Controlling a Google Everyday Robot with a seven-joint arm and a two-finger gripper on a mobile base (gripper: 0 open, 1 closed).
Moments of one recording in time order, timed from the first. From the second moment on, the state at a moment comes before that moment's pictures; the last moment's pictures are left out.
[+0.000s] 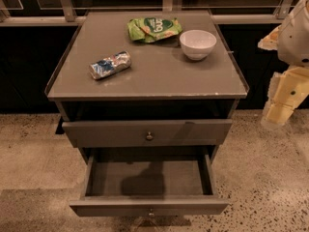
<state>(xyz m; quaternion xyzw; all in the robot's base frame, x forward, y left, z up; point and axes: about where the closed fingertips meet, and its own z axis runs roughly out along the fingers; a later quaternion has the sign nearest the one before) 0.438 -0.217 0.976 -0.60 0.78 -0.03 0.16</state>
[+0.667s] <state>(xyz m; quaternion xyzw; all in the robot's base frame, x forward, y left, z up) 0.449 -0.214 0.977 -0.61 0.77 -0.03 0.17</state>
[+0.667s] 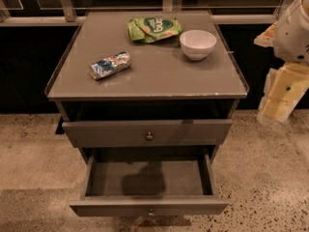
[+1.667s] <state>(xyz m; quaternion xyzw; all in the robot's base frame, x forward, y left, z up) 0.498 -0.187 0.968 -0.64 0.74 -0.01 0.21</state>
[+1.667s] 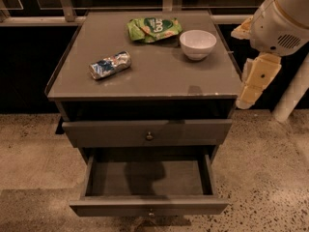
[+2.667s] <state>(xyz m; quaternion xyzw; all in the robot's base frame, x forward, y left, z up) 0.623 -0.102 0.936 -0.70 0.64 0.10 0.29</state>
